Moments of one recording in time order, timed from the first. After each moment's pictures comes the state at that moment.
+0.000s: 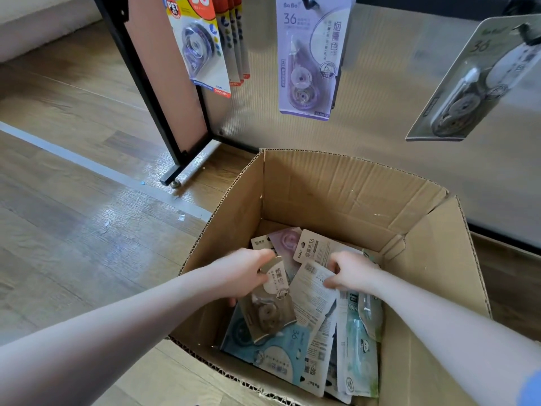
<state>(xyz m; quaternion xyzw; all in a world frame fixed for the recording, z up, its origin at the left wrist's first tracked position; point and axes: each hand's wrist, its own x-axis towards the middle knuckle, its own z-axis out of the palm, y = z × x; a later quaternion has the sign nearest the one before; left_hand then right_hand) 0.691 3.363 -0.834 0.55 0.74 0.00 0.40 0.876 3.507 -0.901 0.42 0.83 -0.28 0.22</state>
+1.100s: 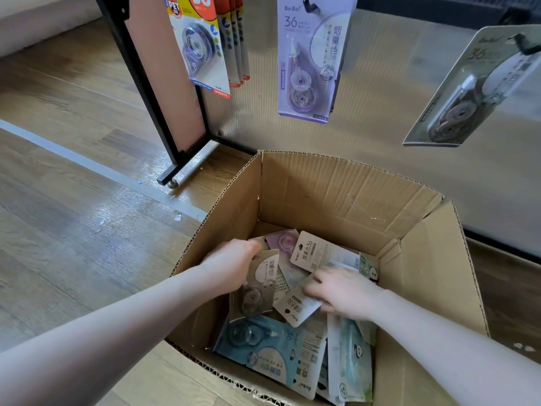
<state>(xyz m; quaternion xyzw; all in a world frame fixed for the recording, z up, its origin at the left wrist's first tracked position) 0.685 3.366 -0.838 0.57 0.78 -0.03 0.25 0.886 3.484 -0.897 0.10 0.96 -0.05 0.25</state>
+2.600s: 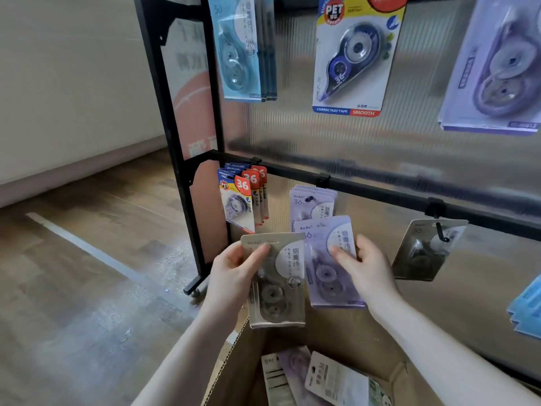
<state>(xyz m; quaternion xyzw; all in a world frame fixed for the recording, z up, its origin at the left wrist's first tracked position) 0.674 3.390 -0.665 0.25 0.60 0.70 0.27 0.821 3.527 -0.678 0.37 0.69 -0.49 -0.38</state>
